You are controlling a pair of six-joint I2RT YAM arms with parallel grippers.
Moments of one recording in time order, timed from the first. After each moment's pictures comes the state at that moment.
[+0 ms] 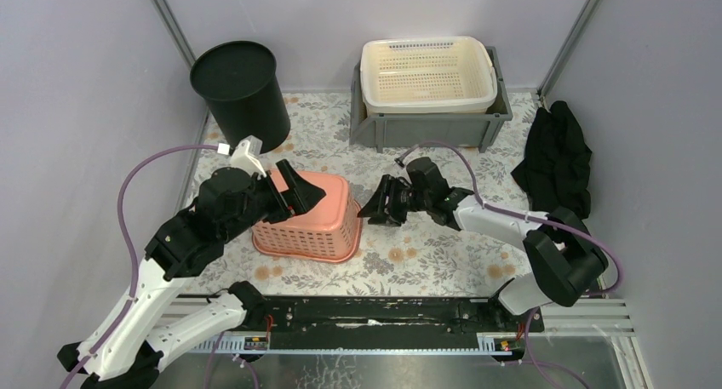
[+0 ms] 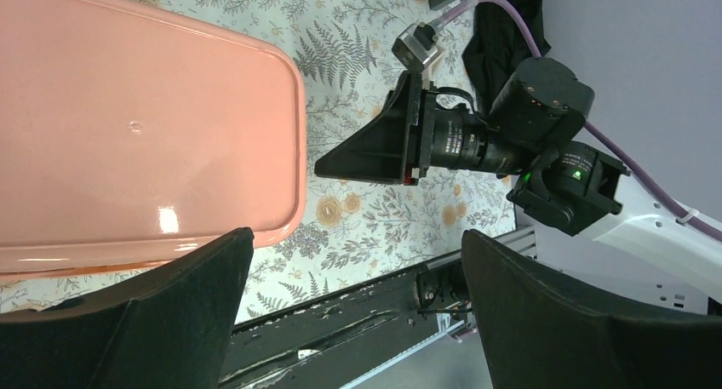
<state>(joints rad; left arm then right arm) -0.69 0.76 1.16 -0.86 -0.09 -0.84 0.68 1.50 0.80 0.02 -0.51 1.05</state>
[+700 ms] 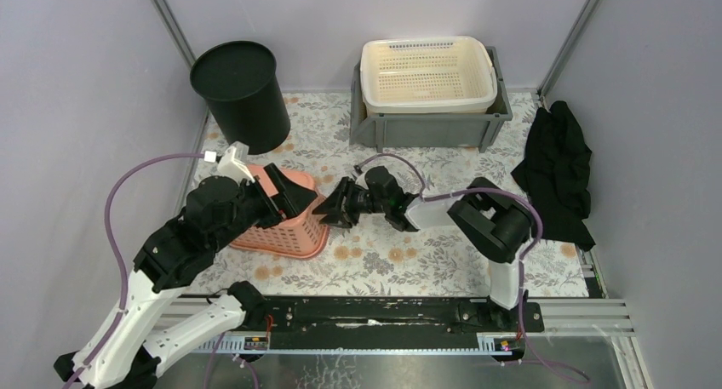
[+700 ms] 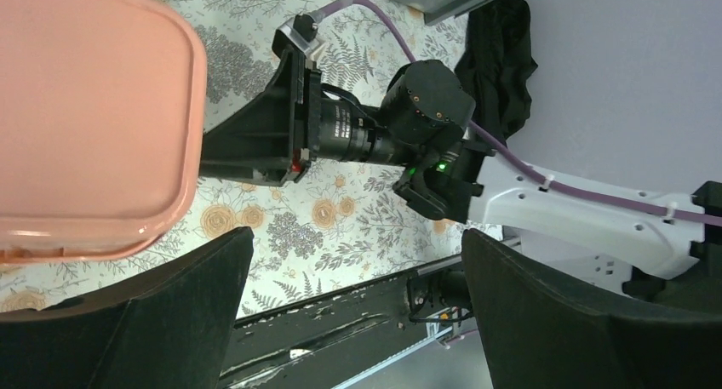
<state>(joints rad) -0.69 0.71 1.16 -0.88 -0.10 -0.86 0.85 1.90 0.94 0.57 -0.52 1.45</state>
